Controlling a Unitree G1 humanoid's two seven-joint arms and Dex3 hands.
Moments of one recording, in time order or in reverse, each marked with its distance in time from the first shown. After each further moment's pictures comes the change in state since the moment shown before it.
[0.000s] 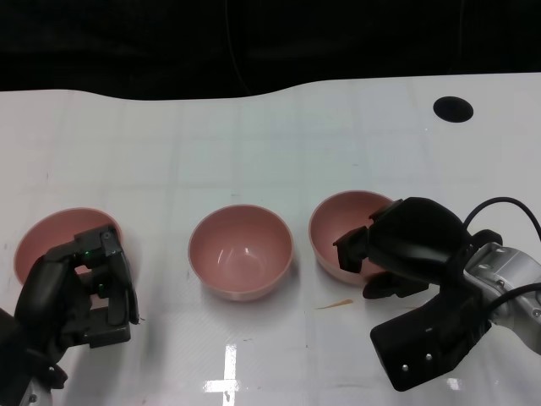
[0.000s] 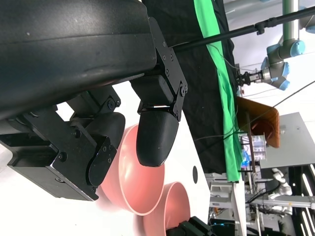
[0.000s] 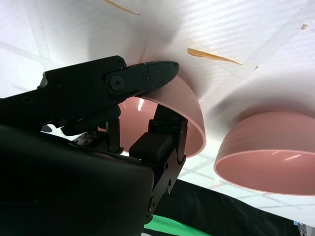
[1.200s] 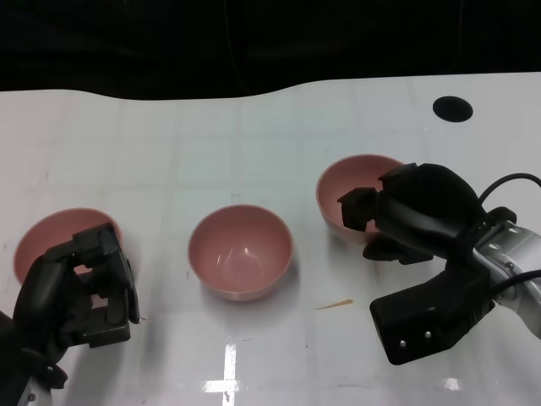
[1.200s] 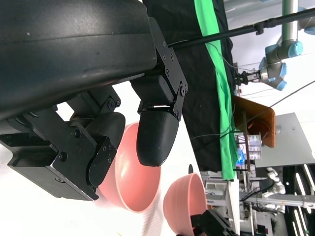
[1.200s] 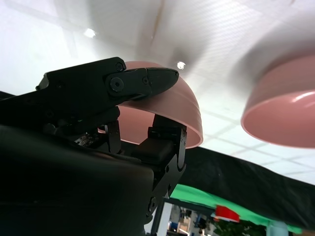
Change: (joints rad) left arm -0.004 0.001 -0.002 0.009 -0.025 0.010 -0.019; right arm 0.003 -0.039 -0.038 -0.141 0.012 0.094 -0.022
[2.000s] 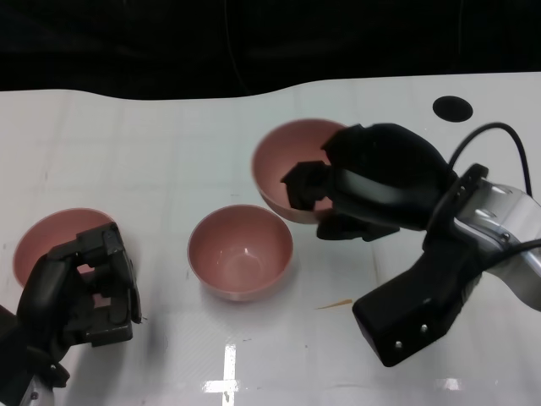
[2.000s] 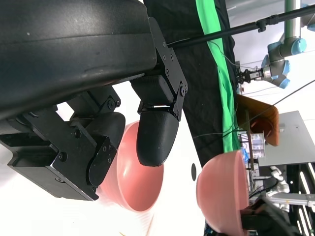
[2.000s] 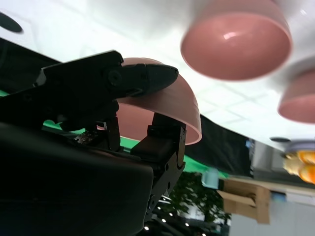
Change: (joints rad) left arm -0.006 -0.003 -0.004 0.000 0.016 0.003 0.007; right arm -0.079 0.013 -0.035 -0.256 0.055 -0.098 0.172
